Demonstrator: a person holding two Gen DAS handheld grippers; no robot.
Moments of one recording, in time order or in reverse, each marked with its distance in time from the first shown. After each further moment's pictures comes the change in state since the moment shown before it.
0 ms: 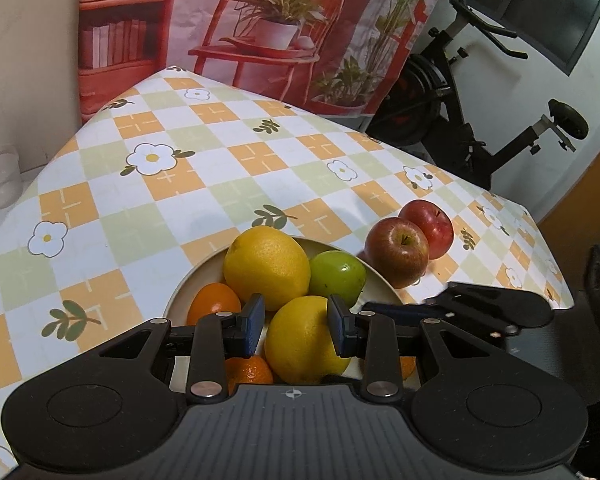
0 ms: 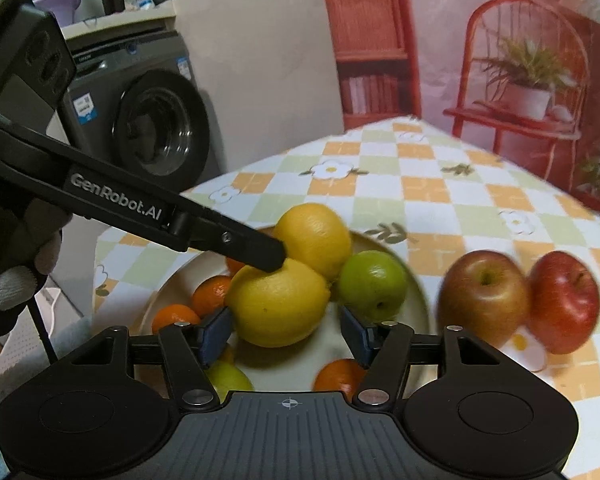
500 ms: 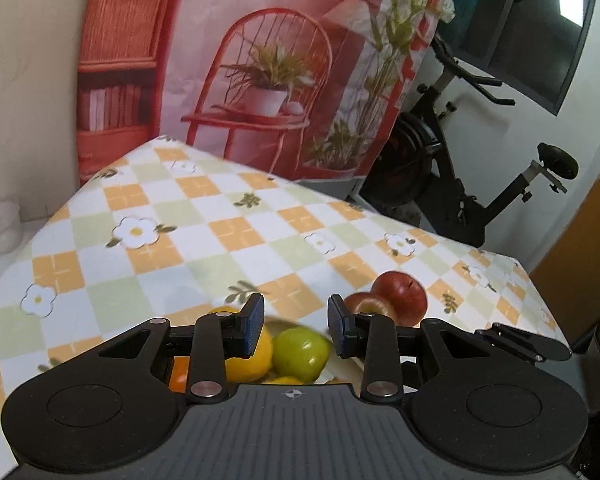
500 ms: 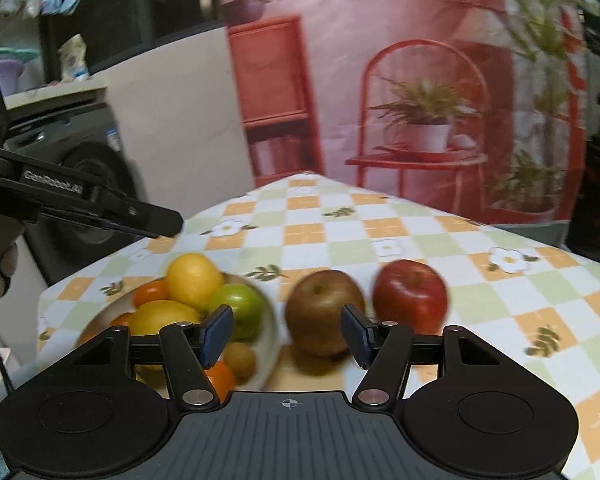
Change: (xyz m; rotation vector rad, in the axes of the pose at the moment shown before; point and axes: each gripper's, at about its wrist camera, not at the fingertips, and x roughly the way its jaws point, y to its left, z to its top) left arm -0.012 -0.036 0.015 0.022 -0.204 0.010; right arm -0.065 -0.060 -0.028 0.119 -0.207 -0.196
